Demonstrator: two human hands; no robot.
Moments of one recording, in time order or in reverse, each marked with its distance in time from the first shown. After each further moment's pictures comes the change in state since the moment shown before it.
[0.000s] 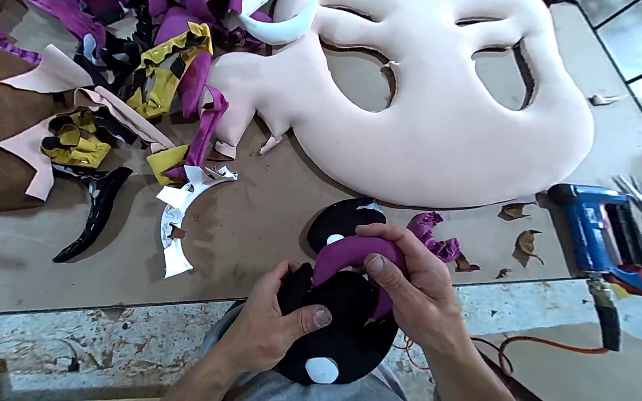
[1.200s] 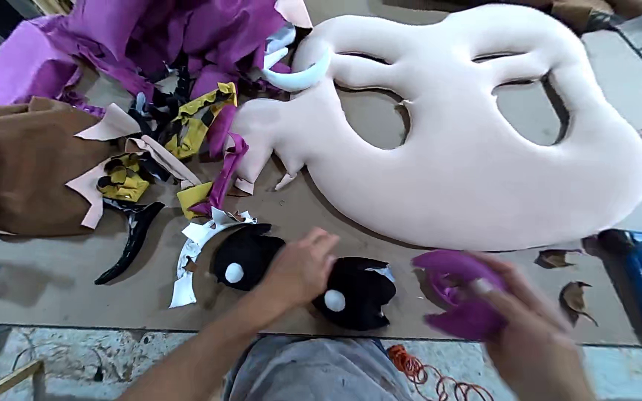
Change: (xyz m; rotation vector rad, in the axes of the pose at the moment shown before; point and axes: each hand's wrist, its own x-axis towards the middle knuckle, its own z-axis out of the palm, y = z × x) left_hand 0.124 0.013 -0.012 1.149 -0.096 -0.003; right_hand 0.005 0.020 -0.100 0.054 0.293 0.297
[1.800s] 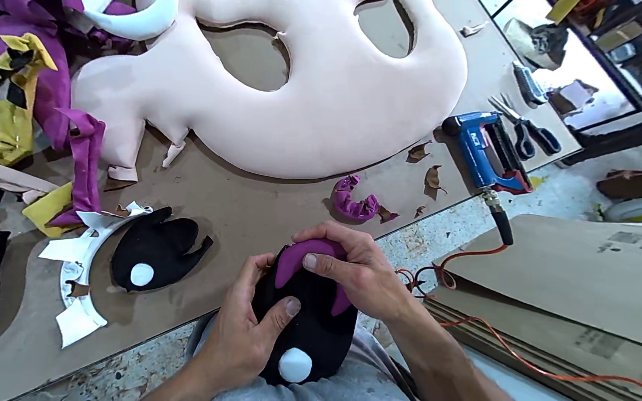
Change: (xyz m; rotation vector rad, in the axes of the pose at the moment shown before) left_hand -0.088 0.059 0.046 -0.866 -0.017 0.109; right_hand -0.051 -0.010 0.040 -0.058 -0.255 0.042
